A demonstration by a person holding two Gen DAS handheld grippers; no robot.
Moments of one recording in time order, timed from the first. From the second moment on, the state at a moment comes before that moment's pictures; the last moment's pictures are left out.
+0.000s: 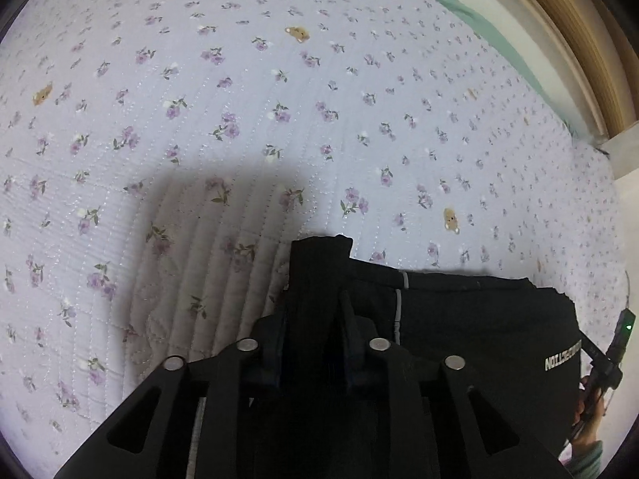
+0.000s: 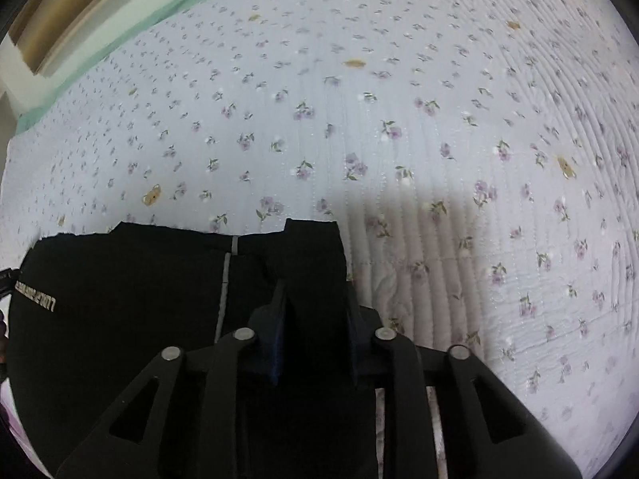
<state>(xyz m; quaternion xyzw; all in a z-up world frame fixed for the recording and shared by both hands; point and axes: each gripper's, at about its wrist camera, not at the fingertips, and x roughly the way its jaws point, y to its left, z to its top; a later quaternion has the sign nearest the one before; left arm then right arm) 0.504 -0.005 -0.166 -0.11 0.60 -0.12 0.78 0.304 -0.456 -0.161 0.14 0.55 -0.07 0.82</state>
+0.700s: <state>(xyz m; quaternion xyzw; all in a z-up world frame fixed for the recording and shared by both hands) 0.311 -0.070 -0.044 -0.03 0.52 -0.26 0.81 0.185 -0.303 -0.060 0.12 0.51 0.05 0.85</state>
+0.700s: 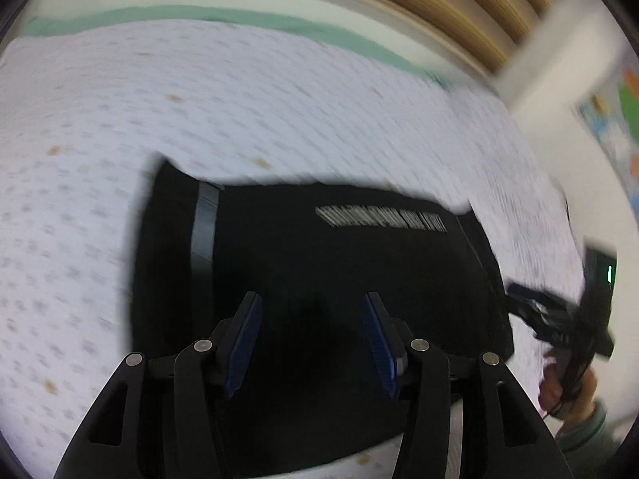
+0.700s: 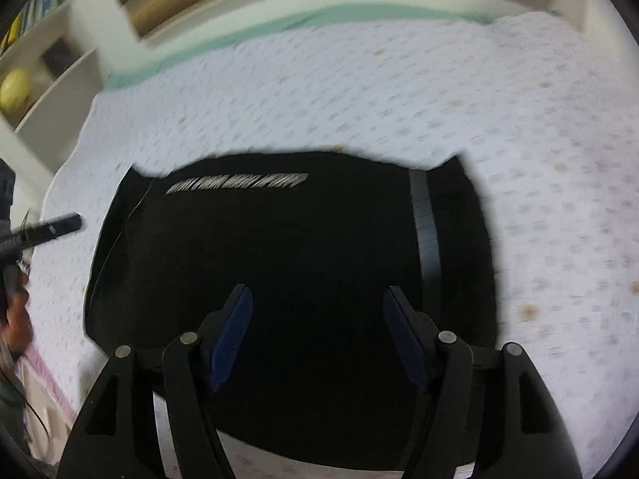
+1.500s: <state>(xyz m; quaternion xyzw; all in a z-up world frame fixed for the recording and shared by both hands) 0.344 -0.127 -0.073 -0.02 0.55 -0.29 0.78 0.250 -0.281 -0.079 0.08 0.51 0.05 0.85</state>
